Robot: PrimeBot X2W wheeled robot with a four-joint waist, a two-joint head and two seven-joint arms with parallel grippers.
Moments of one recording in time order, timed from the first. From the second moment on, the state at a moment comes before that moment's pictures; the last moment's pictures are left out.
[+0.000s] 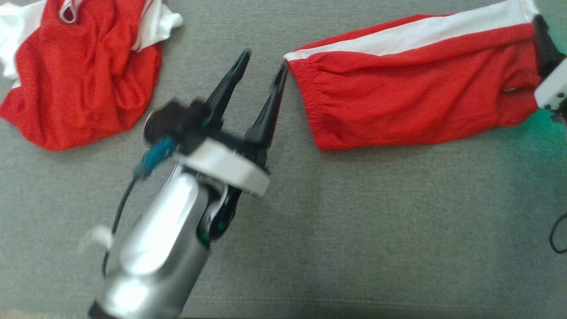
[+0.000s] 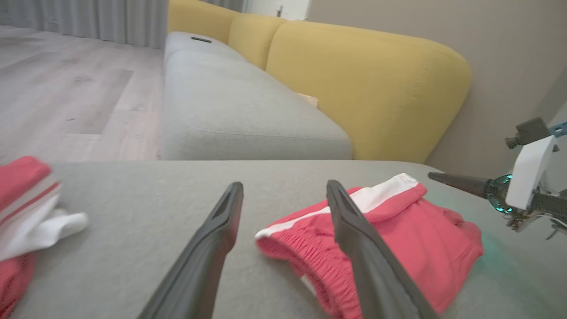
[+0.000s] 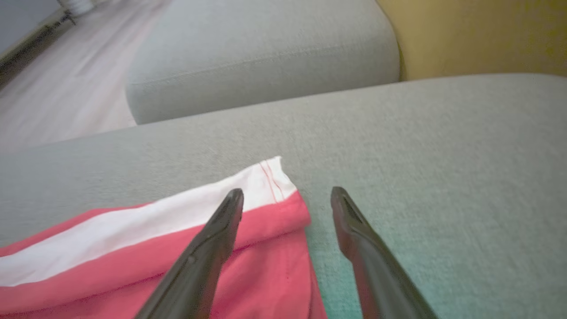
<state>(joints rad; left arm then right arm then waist) -0.59 0.10 -0.60 0.25 -0.48 -0.01 -0.26 -0.71 -0.34 -0.03 0.52 0.40 0.12 0.31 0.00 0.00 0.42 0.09</state>
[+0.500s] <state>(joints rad) -0.27 0.06 -0.41 0.05 -0.32 -0.03 -0.26 -0.77 -0.34 -0.16 0.86 0.27 0.12 0.37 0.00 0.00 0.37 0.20</state>
